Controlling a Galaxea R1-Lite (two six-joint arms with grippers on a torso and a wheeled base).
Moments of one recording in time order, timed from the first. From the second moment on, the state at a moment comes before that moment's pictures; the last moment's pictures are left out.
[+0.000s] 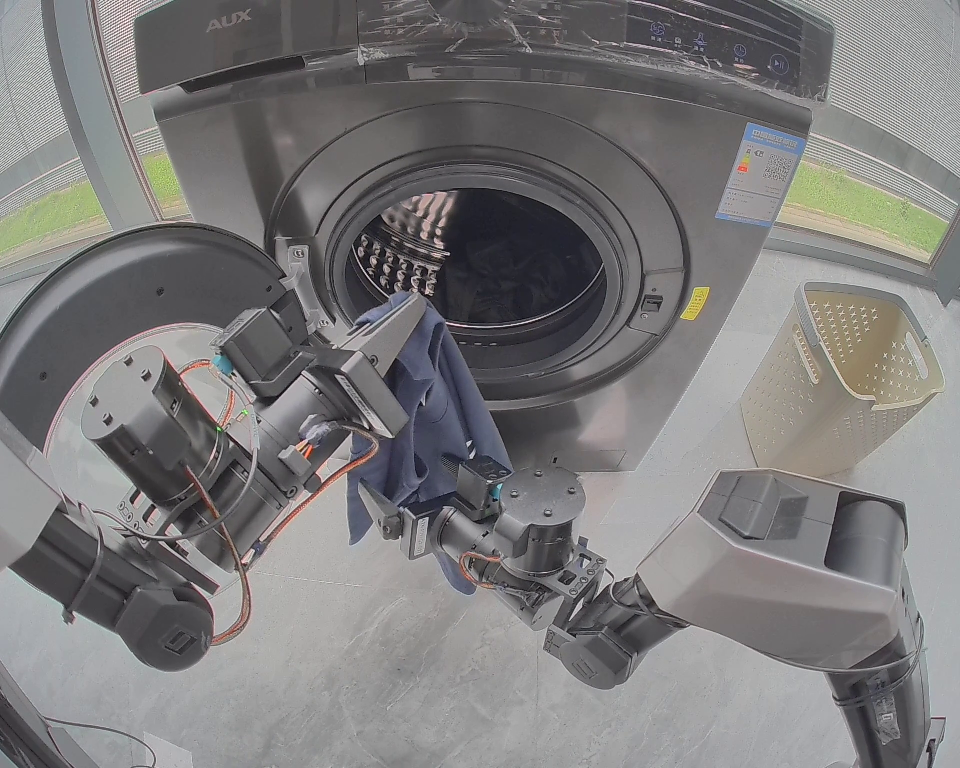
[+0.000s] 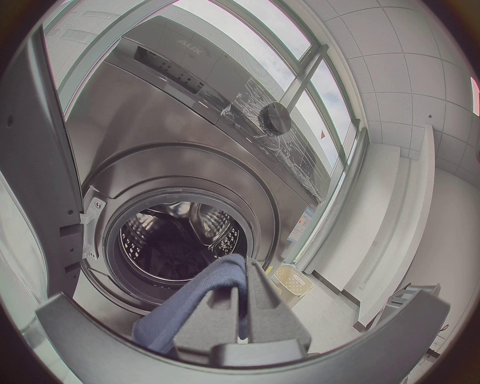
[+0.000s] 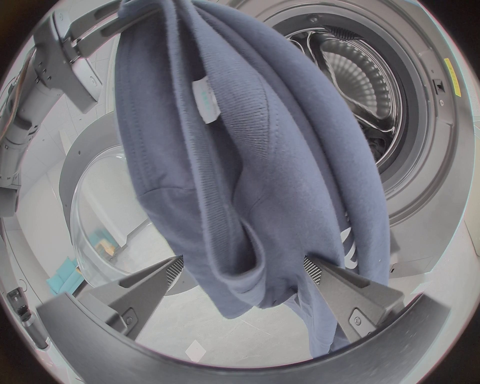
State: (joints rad) left arm -0.60 1.79 -0.64 -1.54 -0.05 -0.29; right arm 0.86 2.44 -1.21 -1.28 -0.16 0.20
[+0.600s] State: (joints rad) left arm -0.60 1.79 -0.63 -1.54 -0.05 -0.29; right arm 0.85 2.45 -1.21 -1.29 -0.16 0.20
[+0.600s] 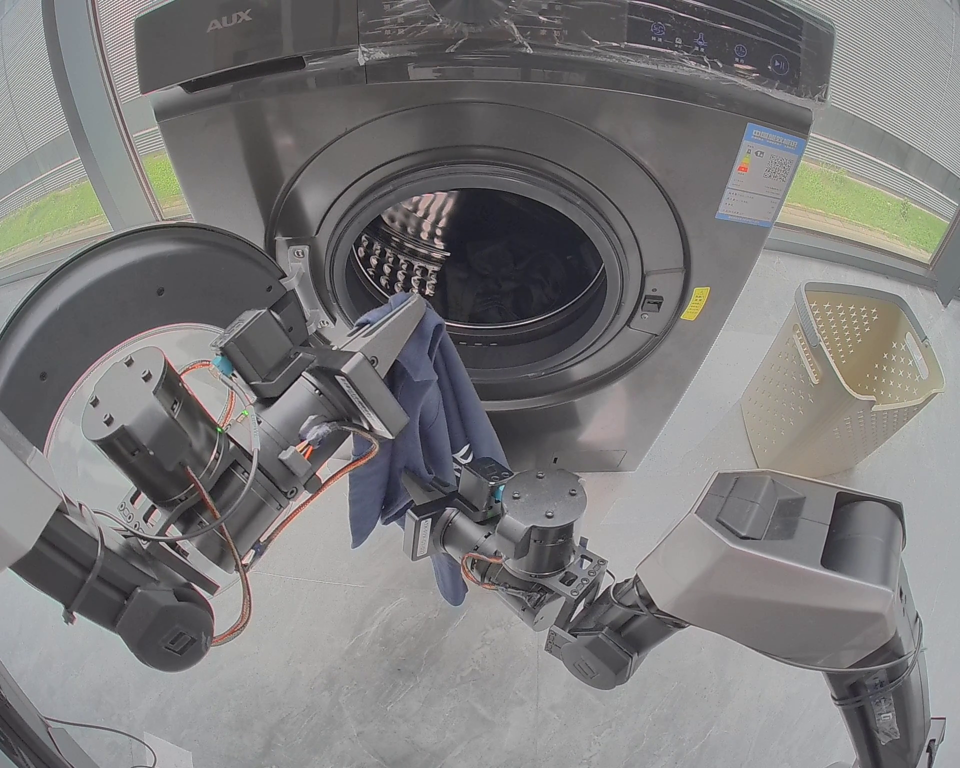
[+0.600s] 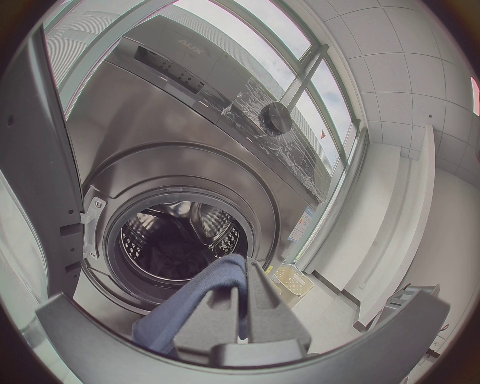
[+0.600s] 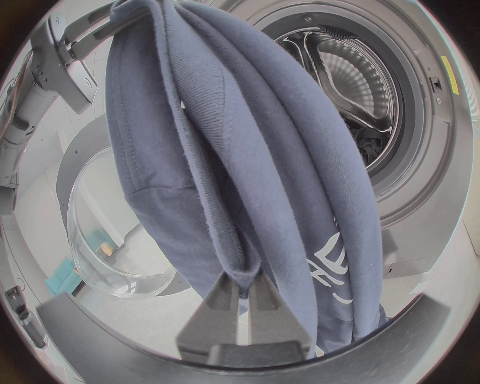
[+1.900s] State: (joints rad) left arm -0.56 1.65 -0.52 -1.50 -0.05 -0.24; right arm 0.60 1.77 -0.60 -1.37 -0.16 0.12
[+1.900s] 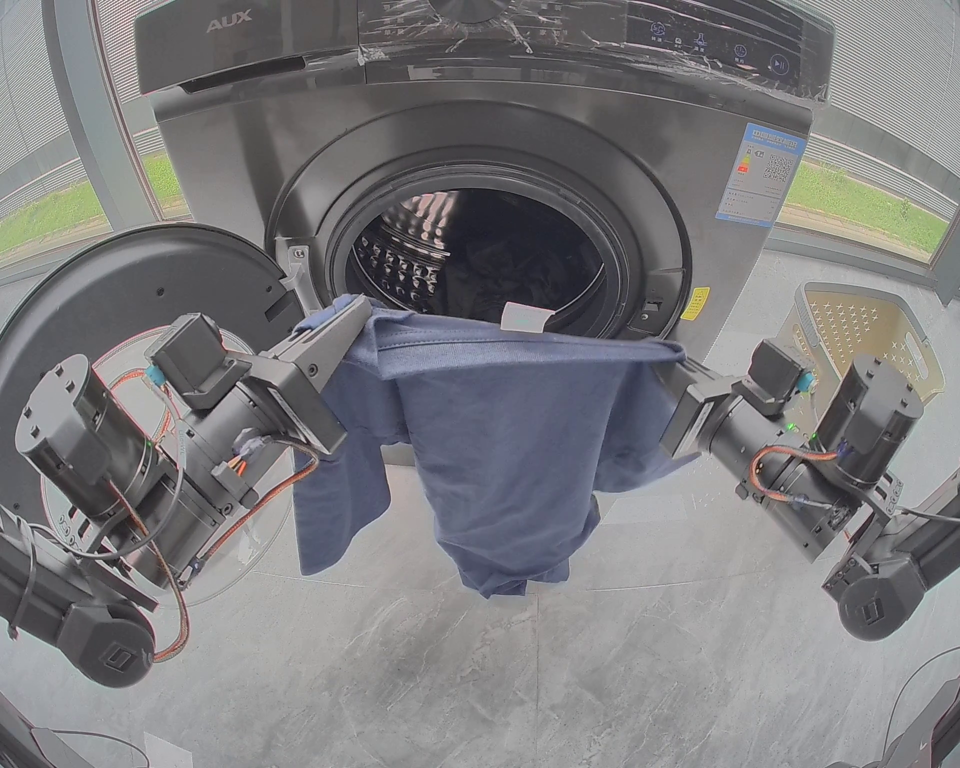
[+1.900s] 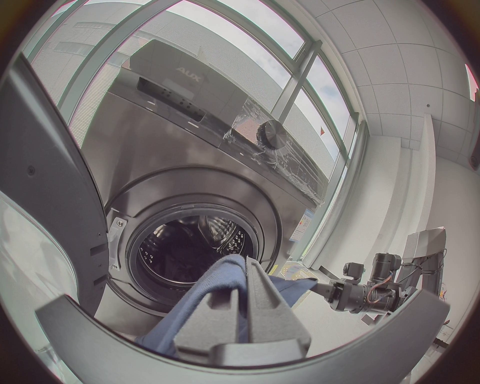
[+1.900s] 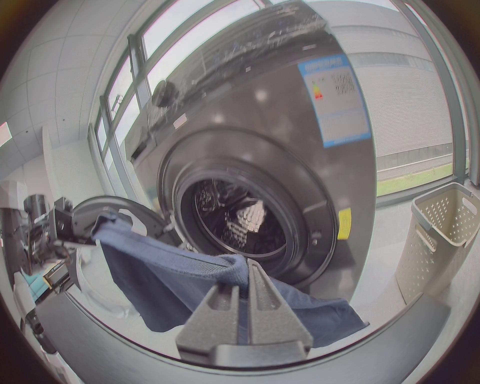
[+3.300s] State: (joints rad) left arm -0.57 1.58 -0.54 -1.46 -0.05 -0.22; right arm 0.63 1.72 -0.70 -1.40 -0.22 0.12
